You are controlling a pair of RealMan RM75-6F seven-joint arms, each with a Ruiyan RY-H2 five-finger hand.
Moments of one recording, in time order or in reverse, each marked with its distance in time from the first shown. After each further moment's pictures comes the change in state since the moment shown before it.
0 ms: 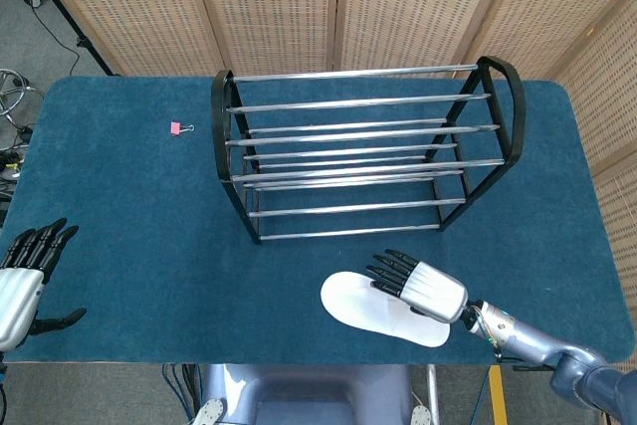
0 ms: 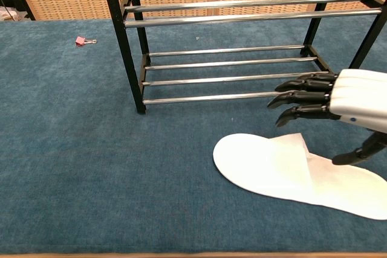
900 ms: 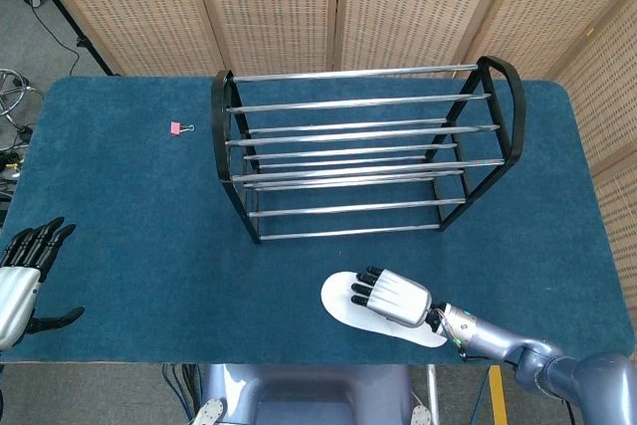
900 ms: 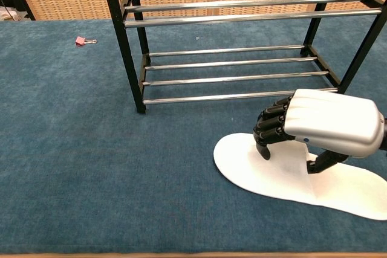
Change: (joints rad) left arm -0.002 0.009 0.002 0.004 0.000 0.000 -0.029; right arm 0.064 -0.124 -0.048 0.031 0.034 -0.015 -0.020
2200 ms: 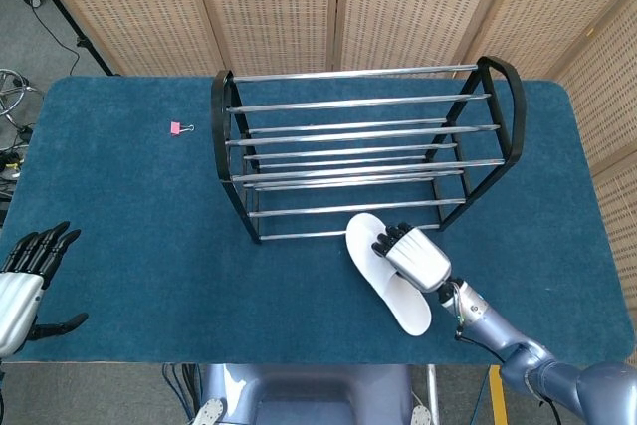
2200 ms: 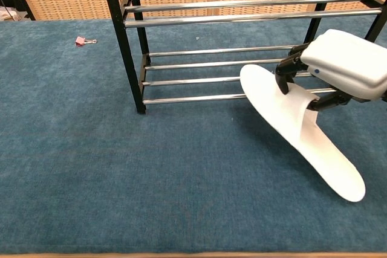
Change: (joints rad) left arm 0.012 0.011 0.022 -0.006 0.058 0.019 -0.018; right arm -0.048 -0.040 0.155 -0.005 0.256 0.012 -0.137
